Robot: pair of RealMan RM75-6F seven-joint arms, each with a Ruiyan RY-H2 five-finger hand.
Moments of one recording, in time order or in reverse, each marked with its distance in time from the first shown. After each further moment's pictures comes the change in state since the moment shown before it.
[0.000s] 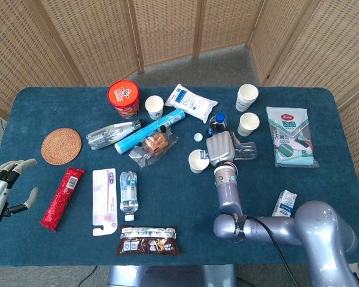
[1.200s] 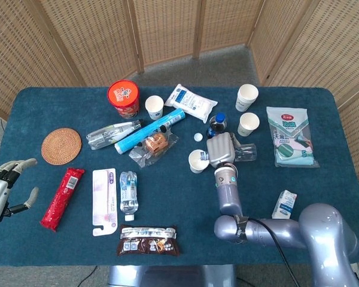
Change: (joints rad) left arm -0.001 -0.002 0.000 -0.006 -0.004 0.000 0.005; right arm -0.054 -0.001 0.053 -0.017 -0.032 -0.014 -0.029
